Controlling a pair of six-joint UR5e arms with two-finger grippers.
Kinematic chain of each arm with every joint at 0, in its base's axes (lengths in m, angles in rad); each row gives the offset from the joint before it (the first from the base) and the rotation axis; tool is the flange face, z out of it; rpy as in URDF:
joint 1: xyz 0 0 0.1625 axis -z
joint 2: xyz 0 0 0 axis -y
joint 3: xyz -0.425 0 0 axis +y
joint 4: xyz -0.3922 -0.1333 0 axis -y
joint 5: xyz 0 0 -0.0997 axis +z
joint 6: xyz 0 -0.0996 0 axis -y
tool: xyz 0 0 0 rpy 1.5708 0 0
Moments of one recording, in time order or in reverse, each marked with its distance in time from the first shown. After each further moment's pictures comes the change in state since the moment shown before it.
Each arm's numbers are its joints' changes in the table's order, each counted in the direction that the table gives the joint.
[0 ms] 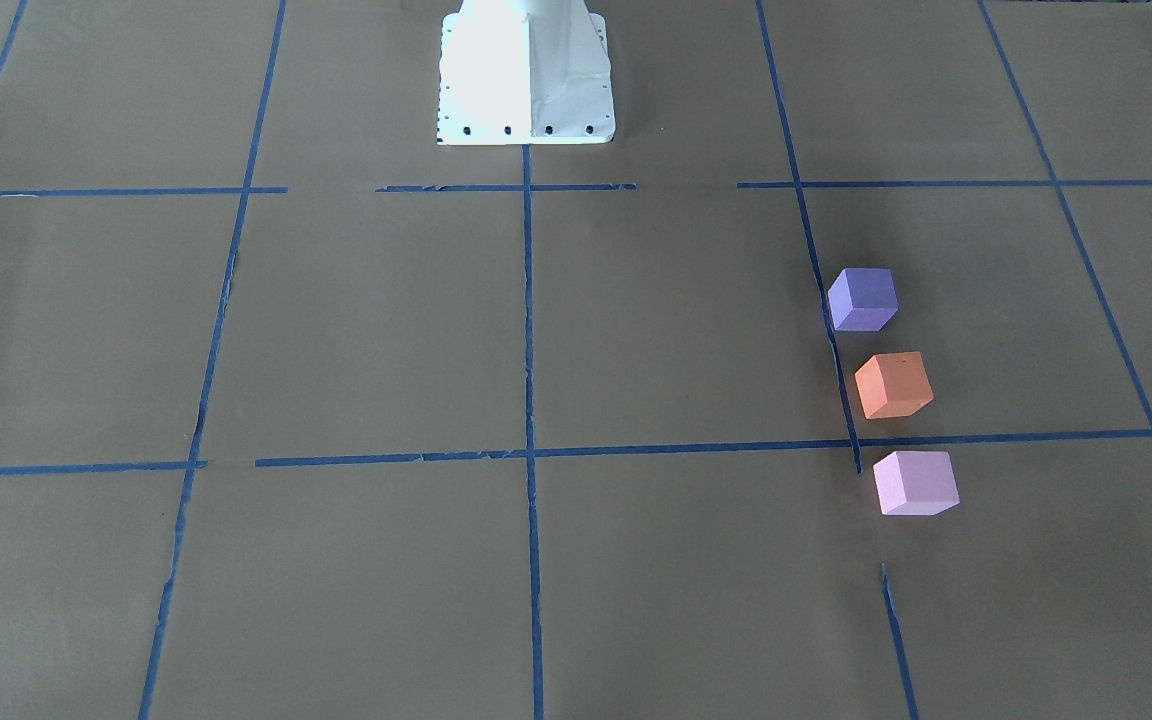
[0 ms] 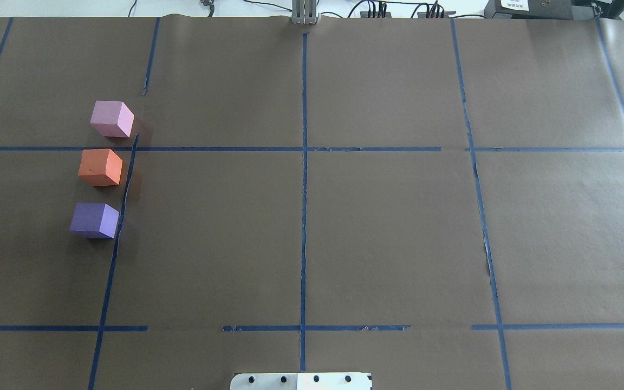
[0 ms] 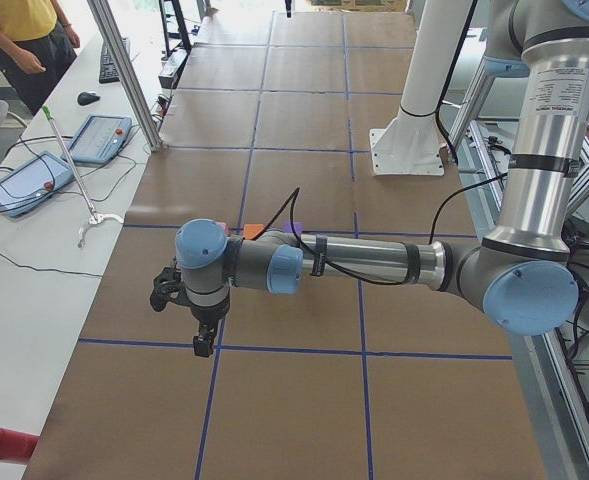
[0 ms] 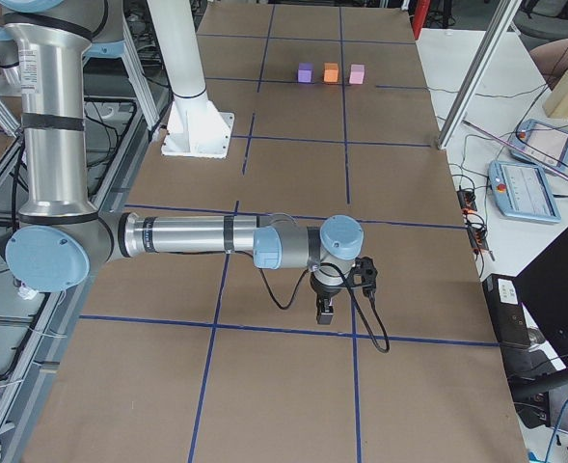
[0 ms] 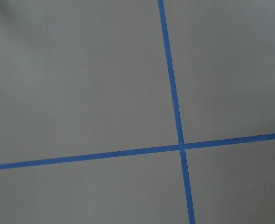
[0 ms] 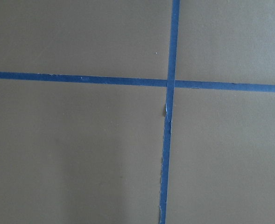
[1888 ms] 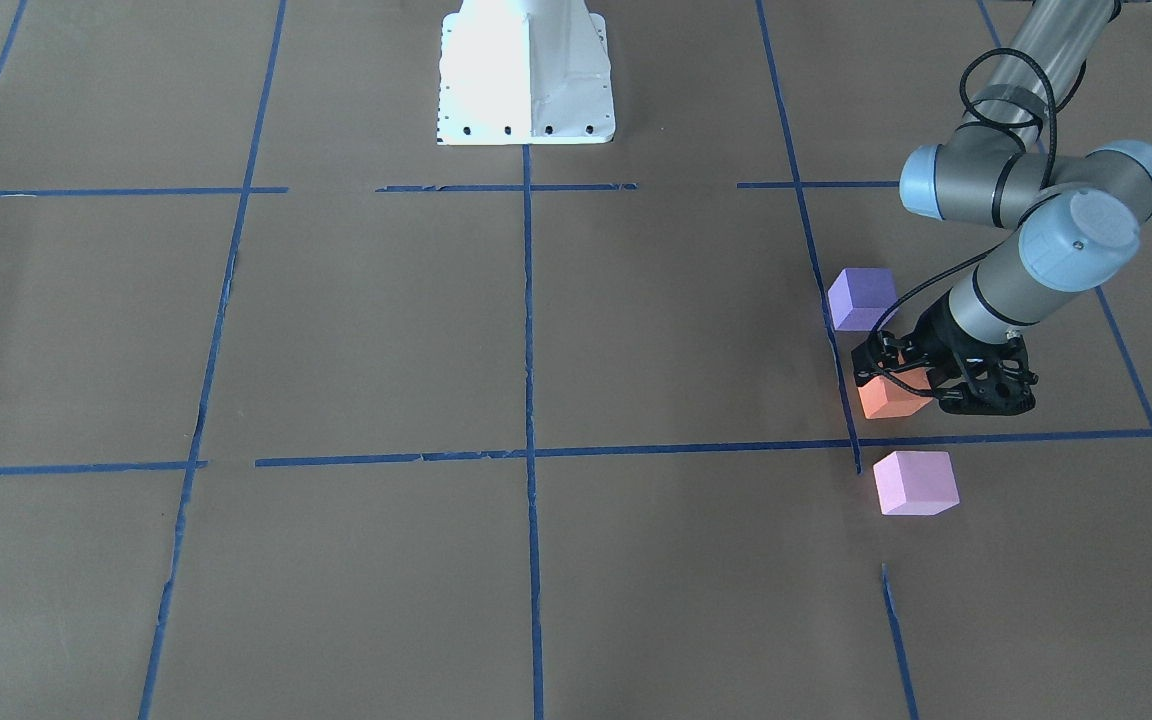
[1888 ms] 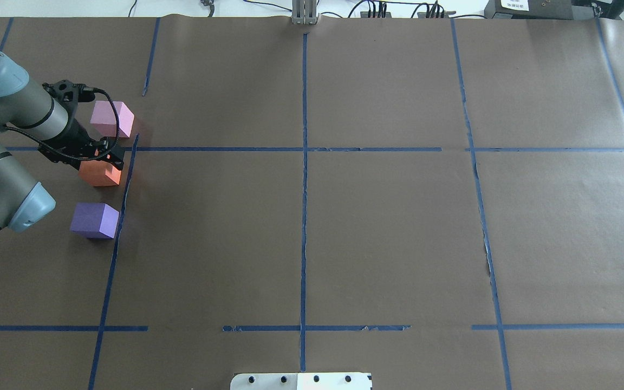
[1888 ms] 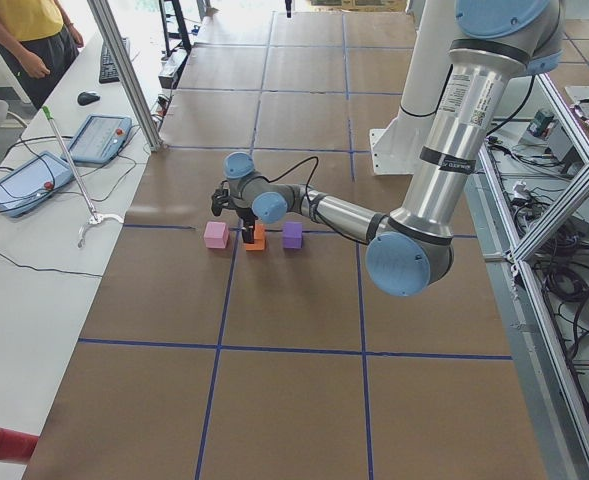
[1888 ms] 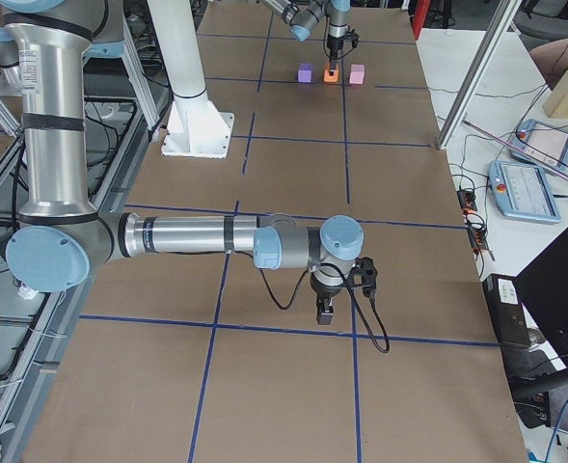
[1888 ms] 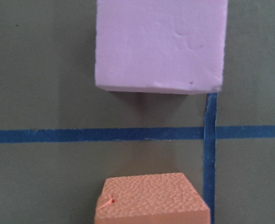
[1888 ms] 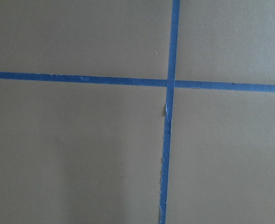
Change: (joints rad) left arm -0.658 -0.181 0.026 -0.350 -0.073 -0.871; right arm 0.000 0.000 0.000 0.000 0.000 0.000
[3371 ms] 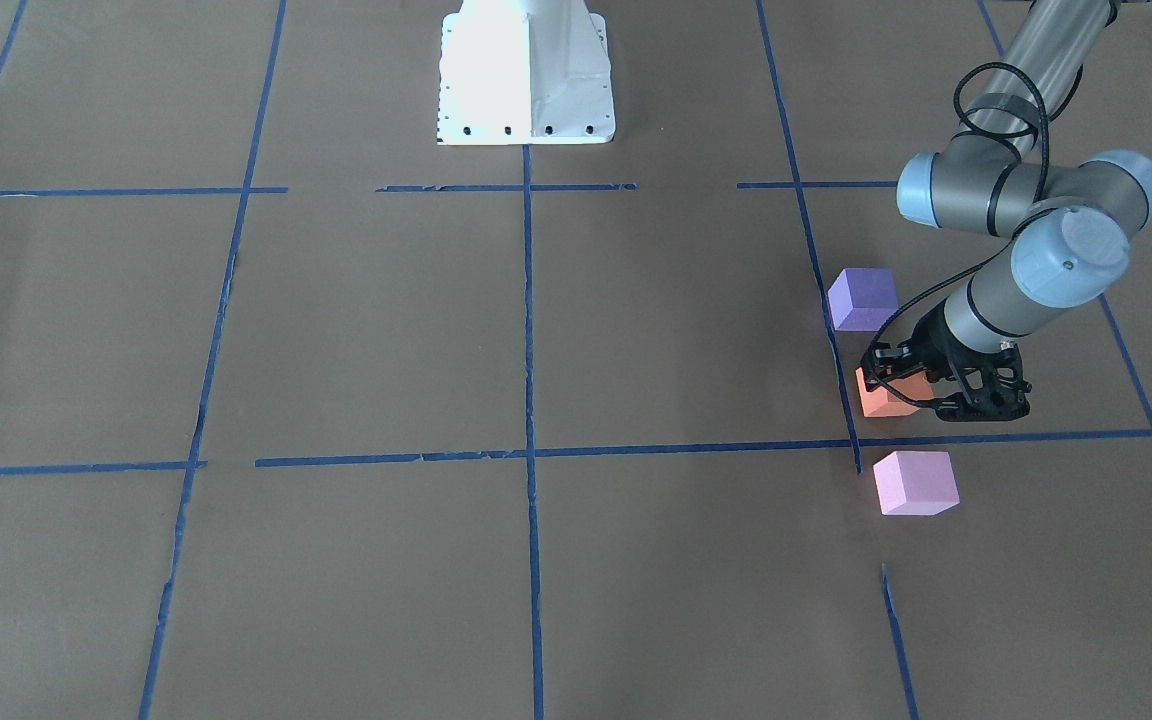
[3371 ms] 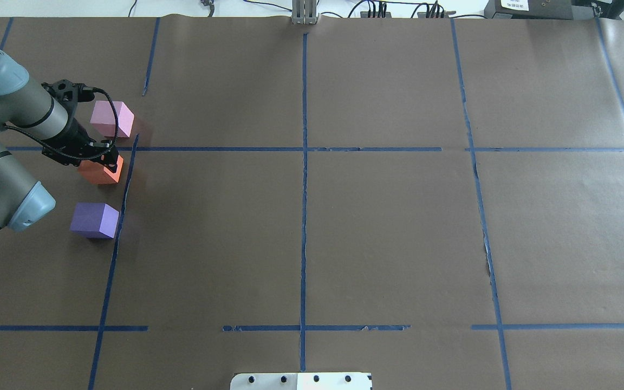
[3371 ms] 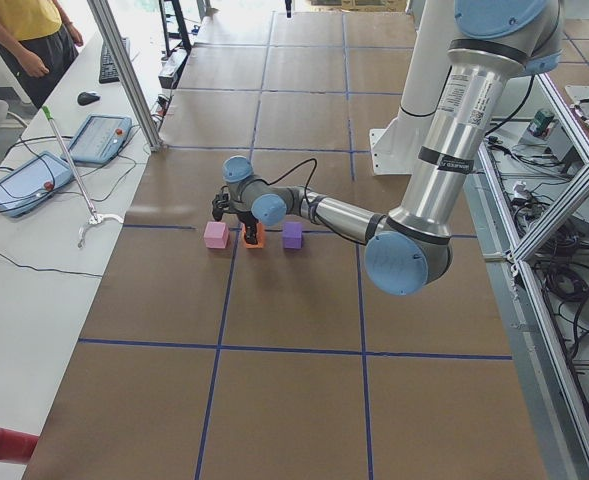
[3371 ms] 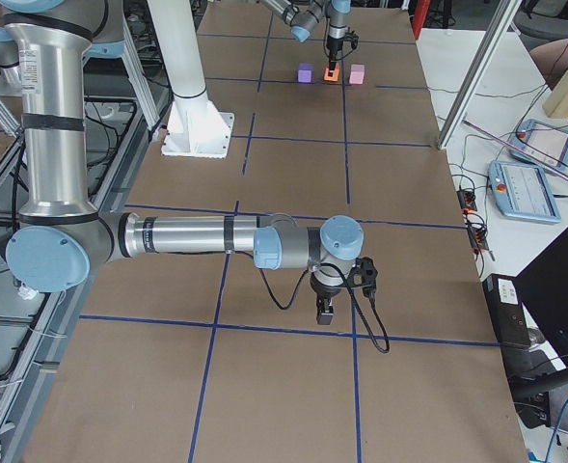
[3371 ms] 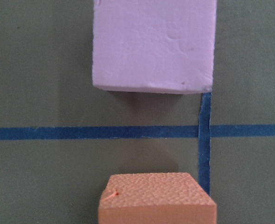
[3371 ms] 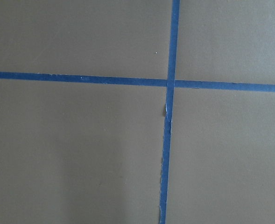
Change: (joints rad) left arm -0.025 -0.020 -0.076 0.013 0.017 -0.012; right arm 0.000 0.000 0.000 -0.001 0.000 0.000
